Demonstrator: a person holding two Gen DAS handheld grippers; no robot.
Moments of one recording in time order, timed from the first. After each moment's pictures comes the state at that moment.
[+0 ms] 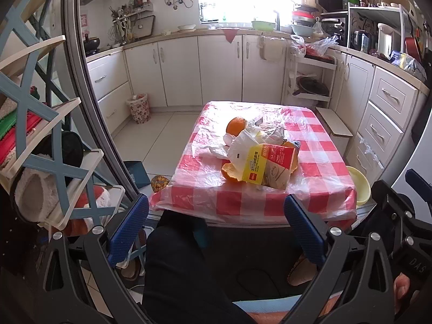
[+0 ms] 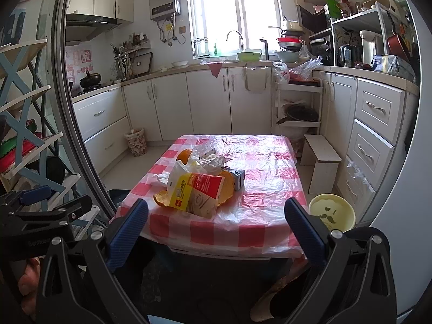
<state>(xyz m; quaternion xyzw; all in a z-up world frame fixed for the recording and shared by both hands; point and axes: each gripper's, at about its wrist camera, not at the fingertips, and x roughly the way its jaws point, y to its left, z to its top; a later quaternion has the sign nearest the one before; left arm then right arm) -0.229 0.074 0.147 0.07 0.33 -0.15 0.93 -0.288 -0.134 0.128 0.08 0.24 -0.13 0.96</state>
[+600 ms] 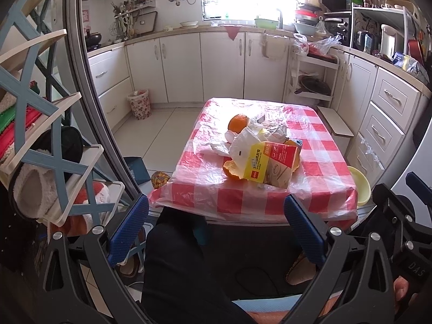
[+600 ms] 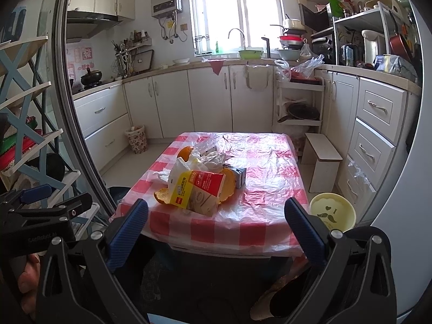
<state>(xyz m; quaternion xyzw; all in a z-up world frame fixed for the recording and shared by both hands) -0.226 0.072 0.143 0.07 0.34 -0.15 0.93 -0.286 -0.133 0.130 0.08 0.25 -0.13 0.96</state>
